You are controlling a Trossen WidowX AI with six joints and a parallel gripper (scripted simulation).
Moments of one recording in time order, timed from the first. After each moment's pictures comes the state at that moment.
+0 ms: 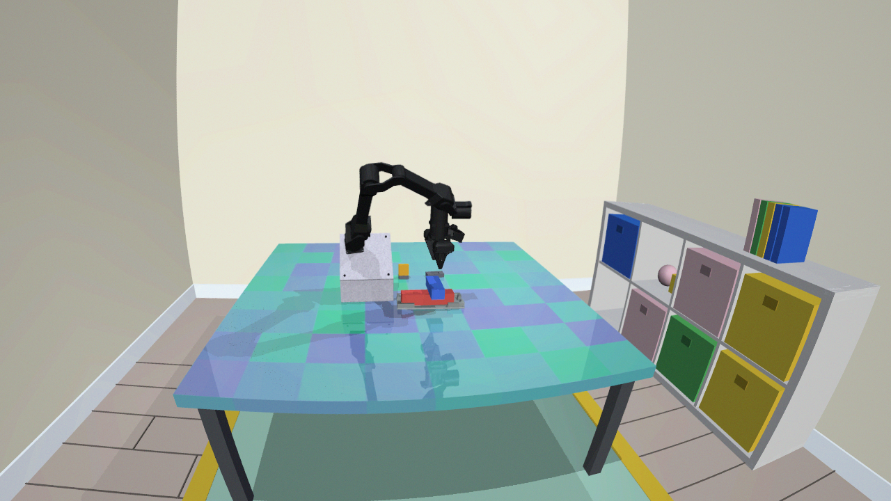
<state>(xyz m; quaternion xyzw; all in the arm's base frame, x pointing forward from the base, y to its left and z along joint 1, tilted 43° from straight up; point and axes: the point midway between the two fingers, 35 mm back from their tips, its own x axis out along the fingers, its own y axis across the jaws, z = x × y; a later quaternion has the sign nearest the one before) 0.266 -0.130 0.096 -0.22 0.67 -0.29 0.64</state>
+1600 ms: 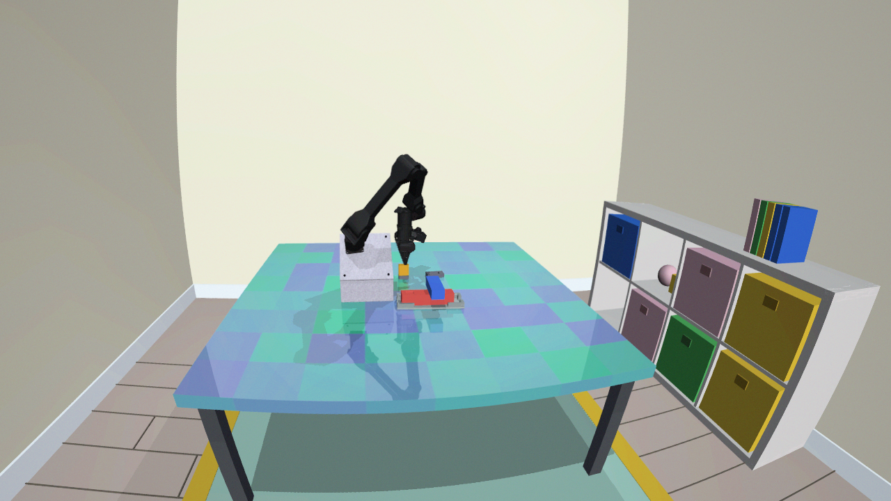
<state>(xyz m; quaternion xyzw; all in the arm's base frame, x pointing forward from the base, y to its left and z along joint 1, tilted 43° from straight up) 0.208 0.021 -0.134 -0.21 0.67 -0.29 0.65</state>
